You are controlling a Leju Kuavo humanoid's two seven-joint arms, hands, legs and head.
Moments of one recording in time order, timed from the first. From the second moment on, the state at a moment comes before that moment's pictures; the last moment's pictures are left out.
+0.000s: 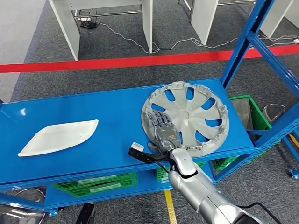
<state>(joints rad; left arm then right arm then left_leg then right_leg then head) -0.14 -0.13 -0.38 -0.19 0.24 0.35 -0.23 -0.46 0.09 0.67 -0.86 1.22 -0.52 0.03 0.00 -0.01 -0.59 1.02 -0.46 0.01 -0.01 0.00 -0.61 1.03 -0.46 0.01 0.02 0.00</state>
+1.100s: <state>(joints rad) -0.12 -0.12 -0.37 -0.19 0.26 0.36 -0.25 -0.42 0.05 0.61 -0.94 1.23 -0.33 0.17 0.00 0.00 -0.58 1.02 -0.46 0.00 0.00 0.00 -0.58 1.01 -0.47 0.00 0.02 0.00</state>
